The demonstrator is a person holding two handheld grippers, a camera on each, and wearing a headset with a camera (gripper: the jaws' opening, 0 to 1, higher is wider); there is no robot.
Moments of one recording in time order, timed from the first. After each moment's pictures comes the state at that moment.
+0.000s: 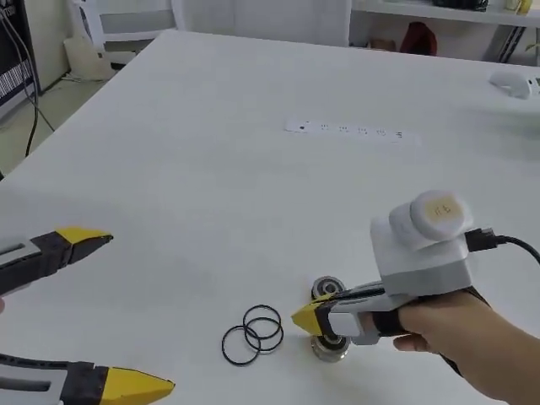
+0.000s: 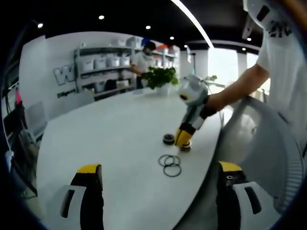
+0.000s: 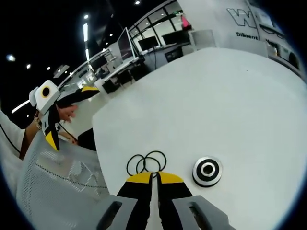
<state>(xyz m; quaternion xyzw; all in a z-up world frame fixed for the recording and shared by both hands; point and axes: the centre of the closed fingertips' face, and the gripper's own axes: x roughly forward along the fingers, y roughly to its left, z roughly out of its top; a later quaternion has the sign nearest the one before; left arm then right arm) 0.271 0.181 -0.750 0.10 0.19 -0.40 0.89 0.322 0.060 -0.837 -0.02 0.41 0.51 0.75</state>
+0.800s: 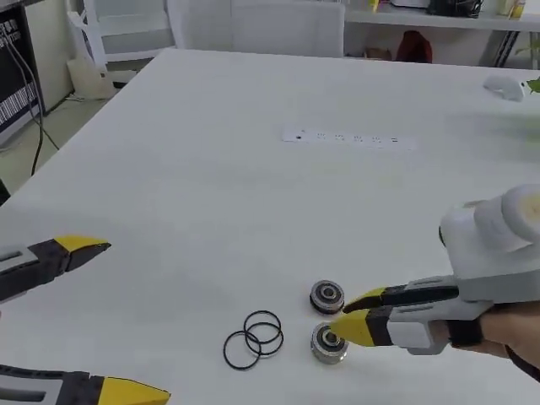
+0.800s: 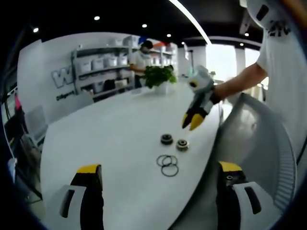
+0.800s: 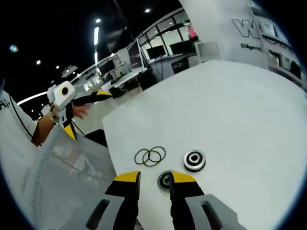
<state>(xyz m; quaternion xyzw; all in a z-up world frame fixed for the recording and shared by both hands) 0.262 0.178 -0.741 0.12 0.19 -0.40 0.89 0.305 0.014 -0.801 -0.03 0.37 0.54 0.76</state>
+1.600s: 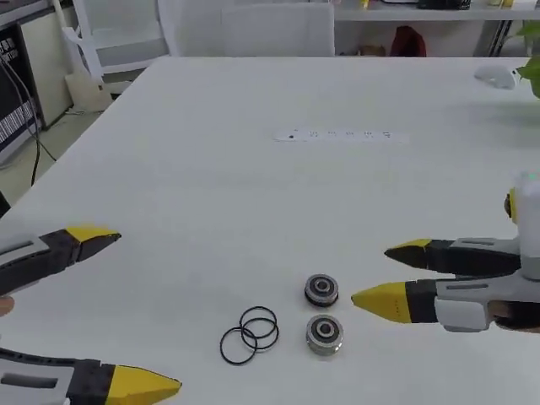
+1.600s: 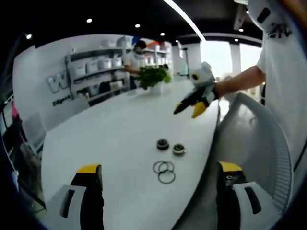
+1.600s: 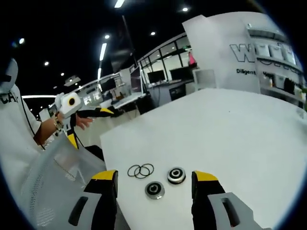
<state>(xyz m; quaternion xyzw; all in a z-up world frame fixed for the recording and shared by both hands) 0.262 0.154 -0.726 0.14 0.18 -0.42 0.88 0.318 -0.019 -0.760 -0.01 0.25 0.53 0.81</state>
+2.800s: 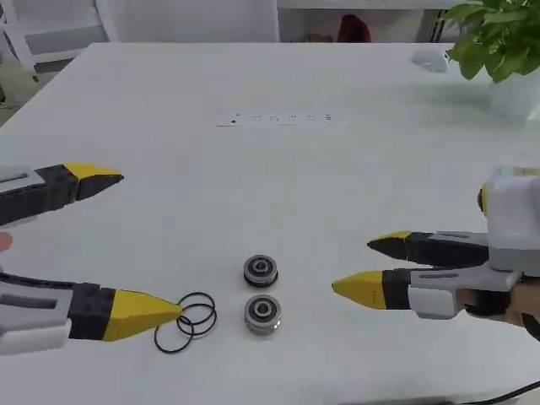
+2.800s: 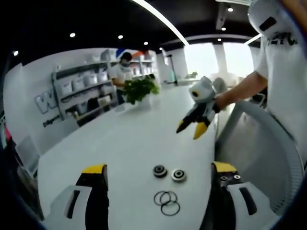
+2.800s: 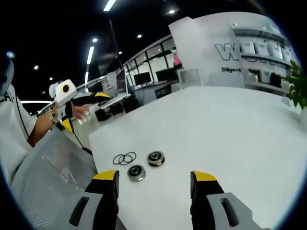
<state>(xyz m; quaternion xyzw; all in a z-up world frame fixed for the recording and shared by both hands) 0.300 0.090 -0.706 0.17 0.12 -0.47 0.86 0.328 -0.071 -0.788 0.01 0.26 0.48 0.84</state>
